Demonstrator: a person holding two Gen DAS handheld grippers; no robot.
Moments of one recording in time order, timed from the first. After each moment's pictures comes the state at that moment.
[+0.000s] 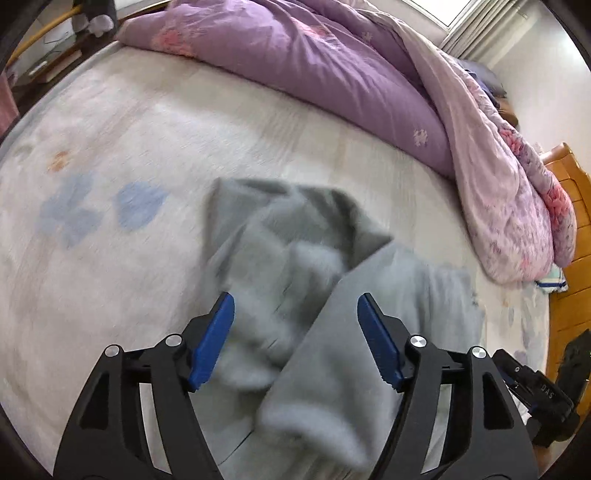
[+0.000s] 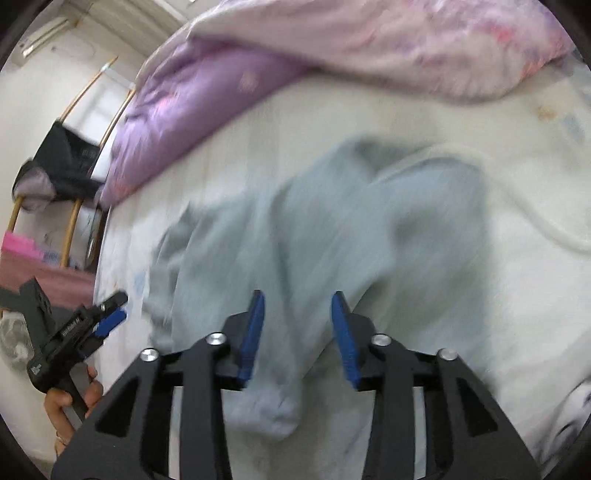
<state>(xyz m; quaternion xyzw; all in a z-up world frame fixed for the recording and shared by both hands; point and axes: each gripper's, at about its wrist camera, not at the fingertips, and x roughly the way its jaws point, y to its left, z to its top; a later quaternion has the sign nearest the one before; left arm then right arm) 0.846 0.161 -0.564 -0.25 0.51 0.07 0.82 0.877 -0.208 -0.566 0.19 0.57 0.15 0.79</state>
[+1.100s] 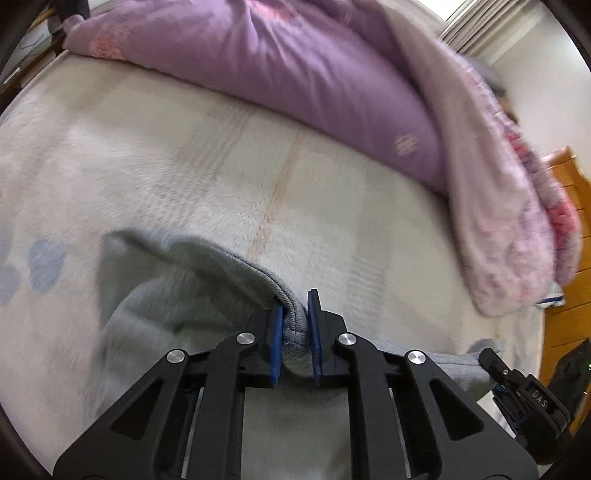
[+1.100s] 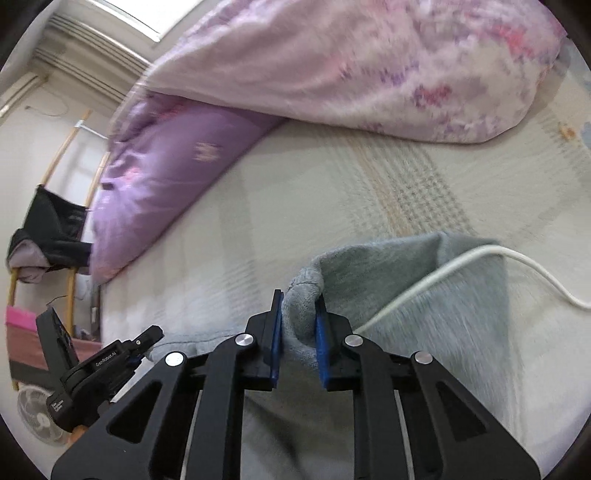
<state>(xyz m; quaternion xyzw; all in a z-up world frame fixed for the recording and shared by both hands) 0.928 0.133 -0.581 -0.26 0.52 0.05 0.81 0.945 -0.208 -0.576 0.26 0.53 0.13 0.80</state>
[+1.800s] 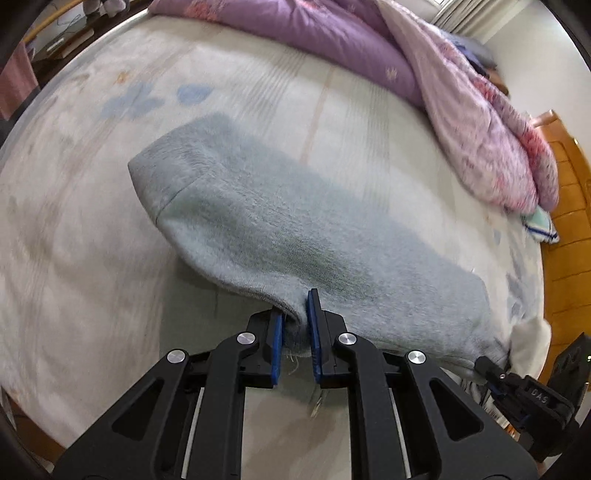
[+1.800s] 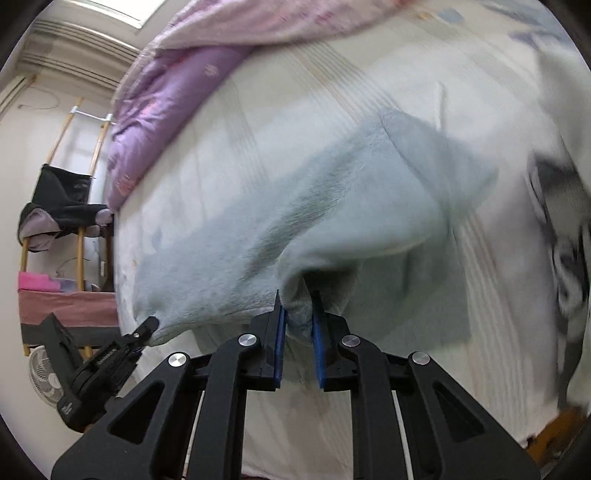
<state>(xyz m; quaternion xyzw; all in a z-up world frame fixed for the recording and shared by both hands) 0.641 0.099 -0.537 -0.24 0.56 0.06 0.79 0.665 -0.224 -0.557 0.28 0.61 0.08 0.74</state>
